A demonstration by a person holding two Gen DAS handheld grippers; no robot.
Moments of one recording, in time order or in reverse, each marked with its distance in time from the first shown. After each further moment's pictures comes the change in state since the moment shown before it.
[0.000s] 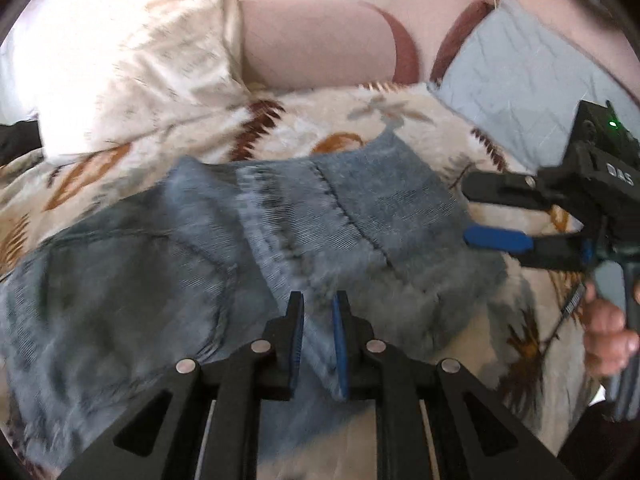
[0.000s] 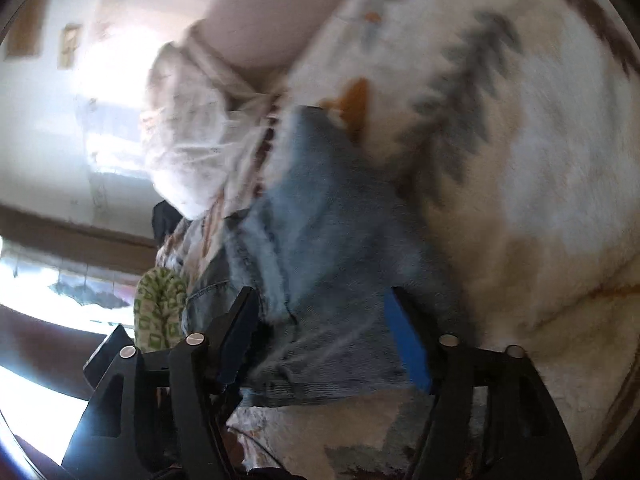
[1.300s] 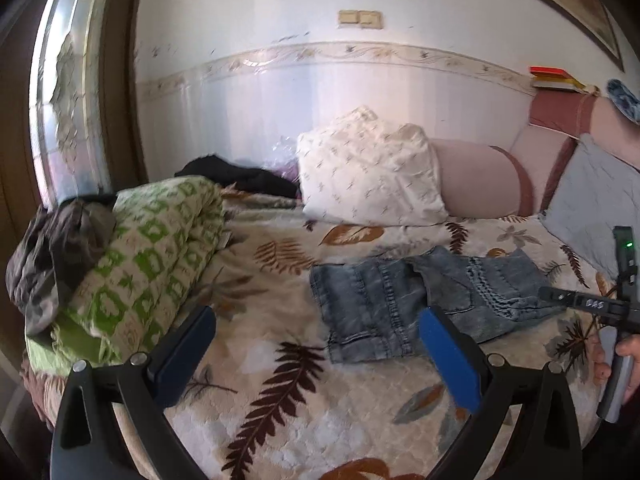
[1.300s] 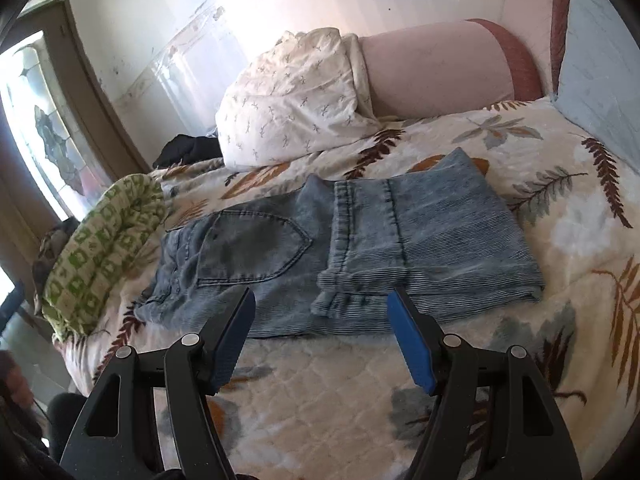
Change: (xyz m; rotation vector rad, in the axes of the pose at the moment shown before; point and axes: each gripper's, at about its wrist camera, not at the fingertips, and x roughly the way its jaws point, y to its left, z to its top) left arm -0.258 0.134 -0.138 -0.234 -0.413 0.450; right arm 0.003 0.117 -0.141 -0.534 -0.208 -0.238
